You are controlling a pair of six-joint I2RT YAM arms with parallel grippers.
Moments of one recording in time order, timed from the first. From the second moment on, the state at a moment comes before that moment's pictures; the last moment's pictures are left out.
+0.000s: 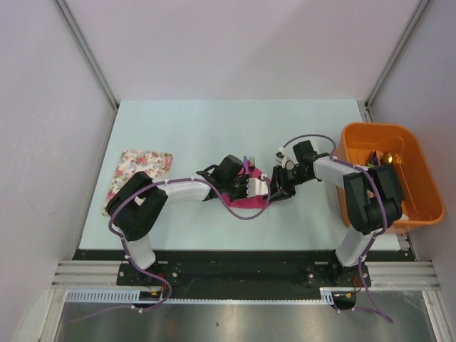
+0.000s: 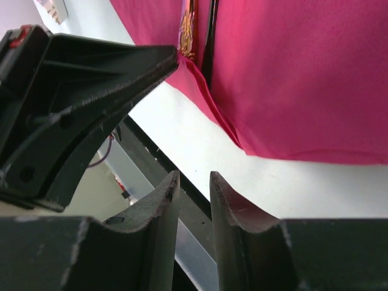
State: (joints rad) left arm -0.79 1.78 1.00 -0.06 0.35 0.75; right arm 0.29 1.73 0.99 -0.50 -0.83 0.34
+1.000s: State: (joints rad) left arm -0.64 1.72 1.06 -0.15 0.40 0.41; right arm 0.38 1.91 1.05 -0.37 -0.72 0.44
